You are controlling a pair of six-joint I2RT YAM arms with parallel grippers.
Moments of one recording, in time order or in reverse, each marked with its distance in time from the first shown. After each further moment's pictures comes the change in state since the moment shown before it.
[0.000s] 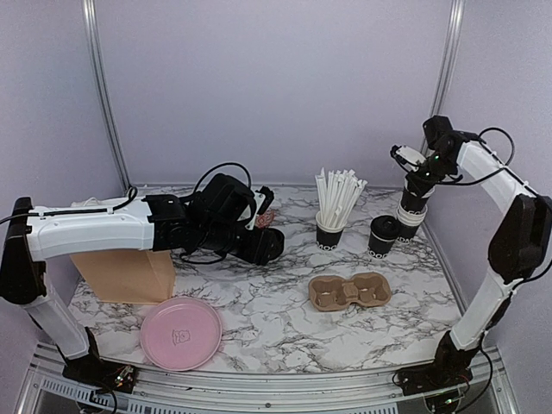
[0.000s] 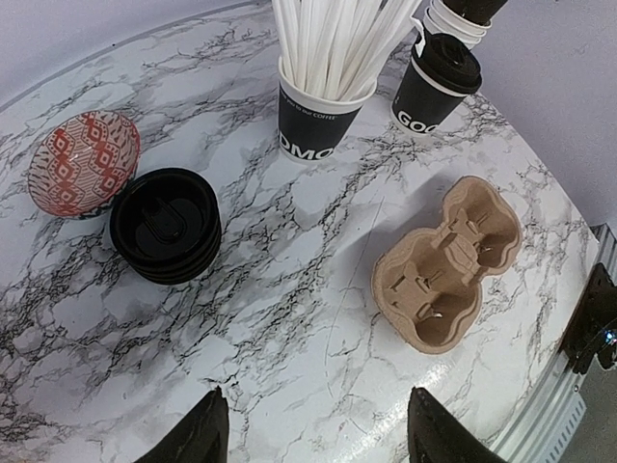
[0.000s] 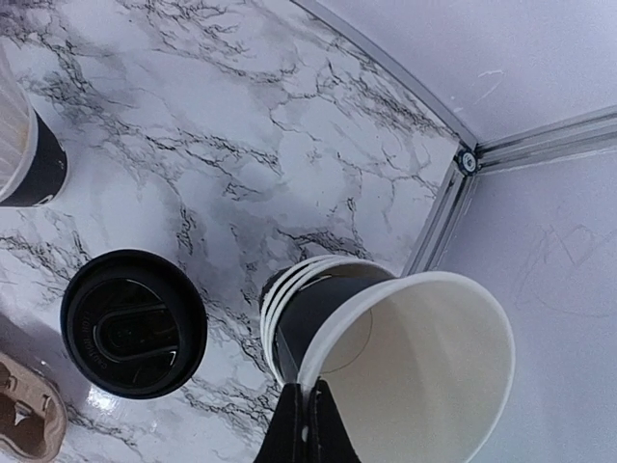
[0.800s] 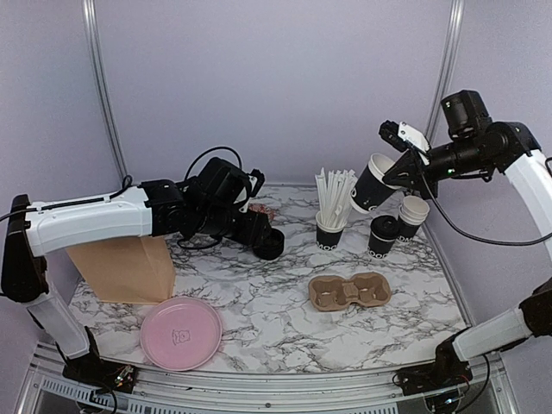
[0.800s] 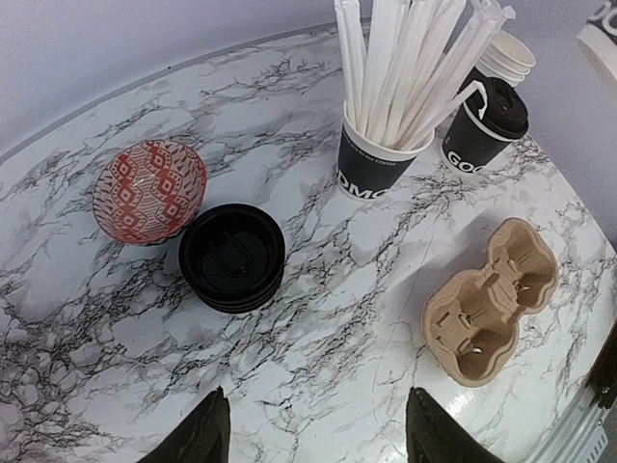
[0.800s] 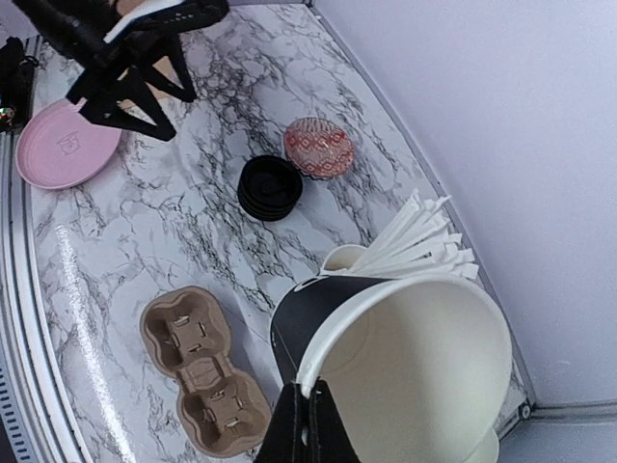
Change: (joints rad) left arm 0.047 0.015 0.083 -0.061 -0.089 0.031; right arm 0.280 -0.405 0.034 -0.212 -0.462 -0.140
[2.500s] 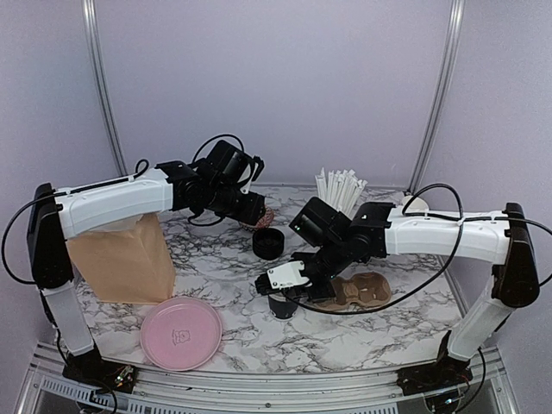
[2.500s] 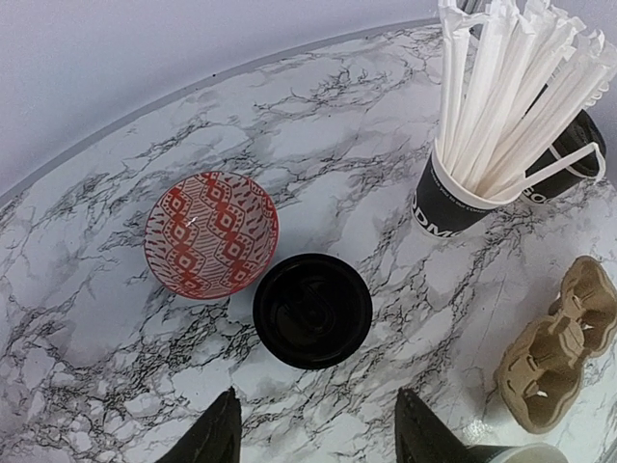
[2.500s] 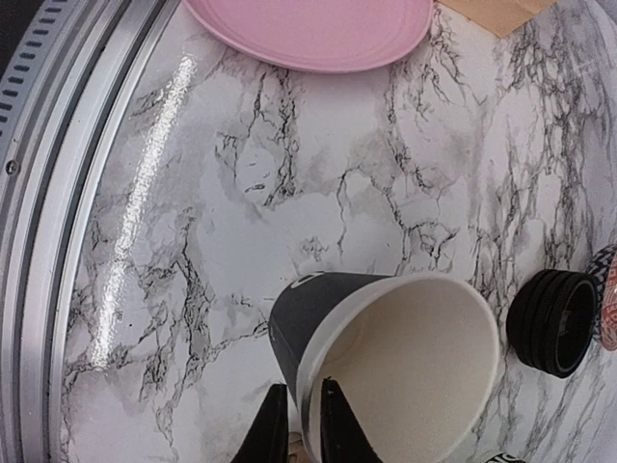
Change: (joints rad) left arm 0.145 0.156 0.180 -0.061 0.031 0.117; right arm 0.708 0.310 -0.449 0.424 0.234 -0.100
